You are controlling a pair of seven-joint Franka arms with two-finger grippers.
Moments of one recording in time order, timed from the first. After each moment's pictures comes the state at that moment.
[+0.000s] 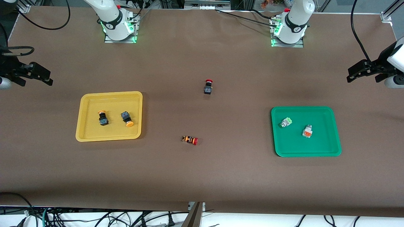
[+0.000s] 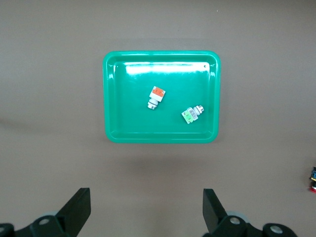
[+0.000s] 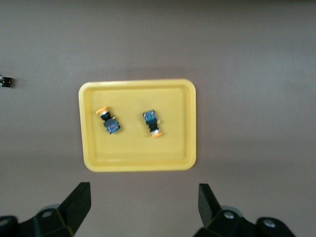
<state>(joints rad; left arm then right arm) -0.04 0.00 0.06 -1.60 0.01 1.57 -0.02 0.06 0.04 -0.08 -1.57 0.00 1.60 -0.03</state>
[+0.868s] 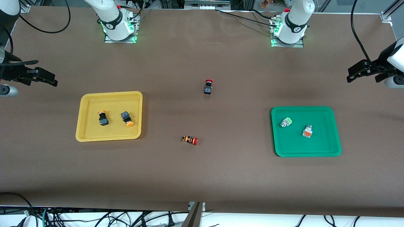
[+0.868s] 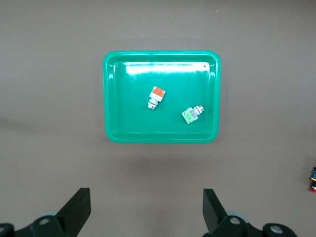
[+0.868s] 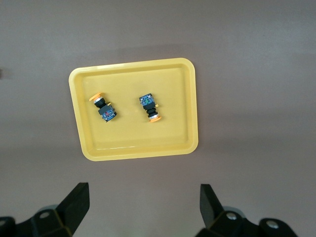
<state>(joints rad) -0.04 0.00 0.06 -1.60 0.01 1.57 -0.02 0.05 0.09 -0.08 -1.57 0.00 1.57 0.00</state>
